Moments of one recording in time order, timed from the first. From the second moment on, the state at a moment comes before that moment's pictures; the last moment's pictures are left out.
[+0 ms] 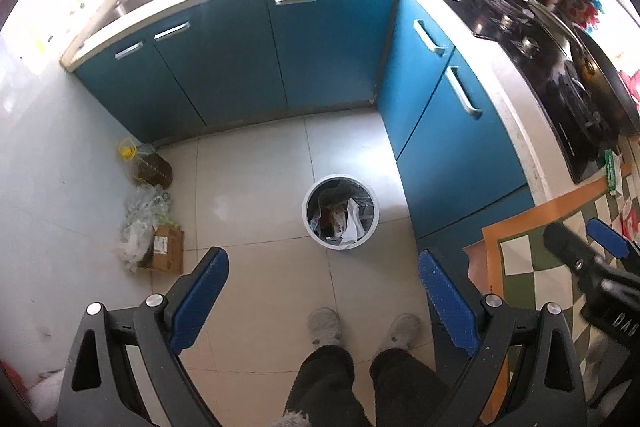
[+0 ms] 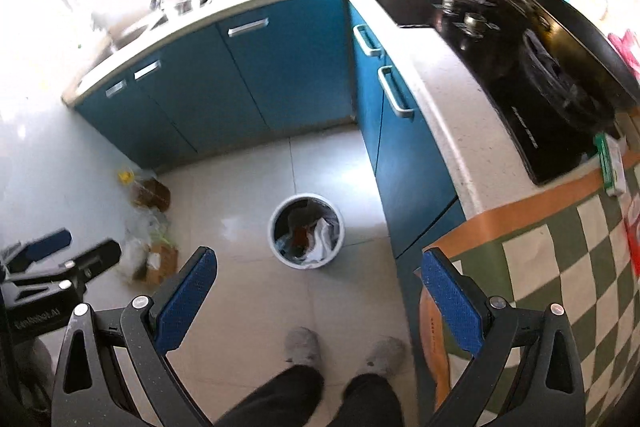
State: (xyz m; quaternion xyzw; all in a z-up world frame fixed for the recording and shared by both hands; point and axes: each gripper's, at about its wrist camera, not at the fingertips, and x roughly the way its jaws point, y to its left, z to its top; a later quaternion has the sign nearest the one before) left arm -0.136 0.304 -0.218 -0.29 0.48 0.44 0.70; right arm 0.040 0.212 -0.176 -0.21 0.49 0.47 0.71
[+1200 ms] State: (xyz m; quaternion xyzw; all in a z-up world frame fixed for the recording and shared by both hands) left arm 0.477 0.090 -0.300 -0.14 0.63 0.20 0.74; right arm 0.524 -0.212 -0.279 0.12 0.55 -0.04 0.83
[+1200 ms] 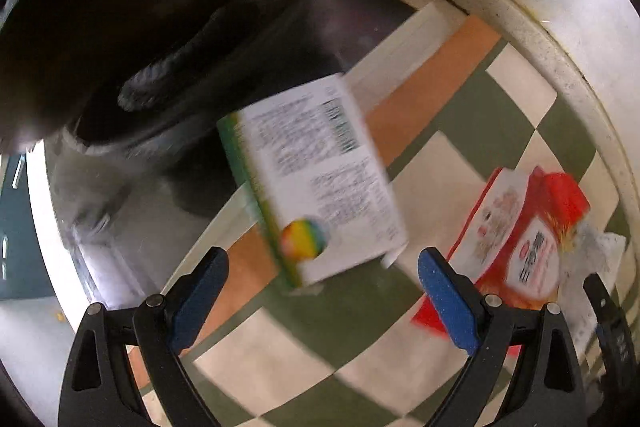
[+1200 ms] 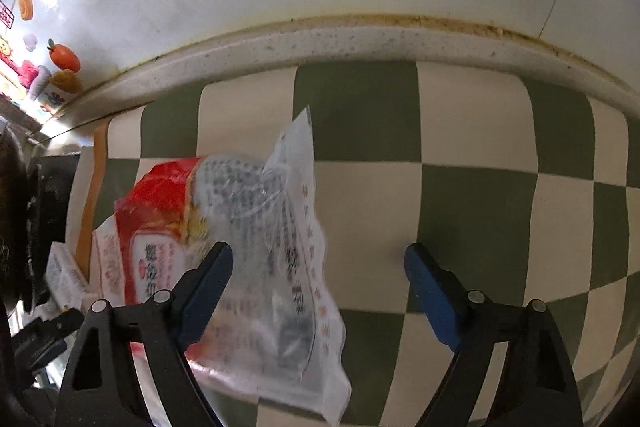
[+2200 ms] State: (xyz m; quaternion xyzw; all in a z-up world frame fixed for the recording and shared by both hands) left arm 0.368 0.071 -0.229 -0.12 0.56 0.17 0.80; right arm 0.427 -0.242 -0.170 0.14 0.44 0.02 0.88
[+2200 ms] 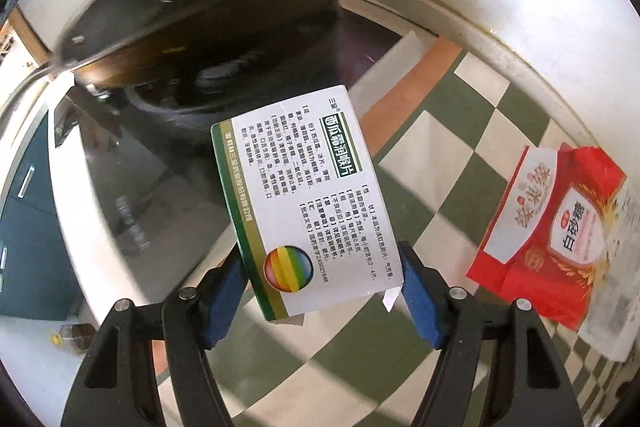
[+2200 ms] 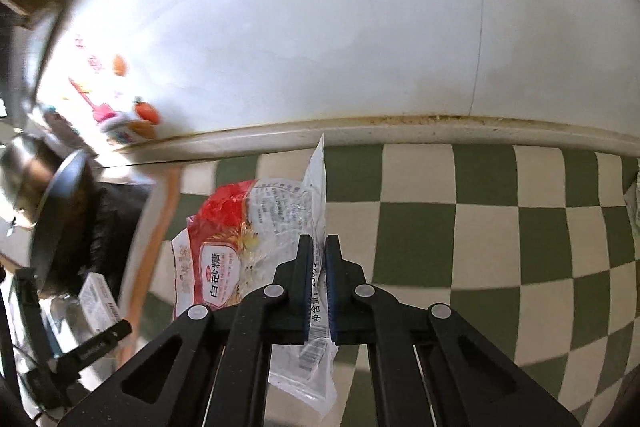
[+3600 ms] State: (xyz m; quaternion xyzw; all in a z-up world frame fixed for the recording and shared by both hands) left arm -0.101 0.510 -0.760 -0.52 0.55 0.25 0.60; right arm 0.076 0.466 -0.732 -0.38 0.54 0.33 0.68
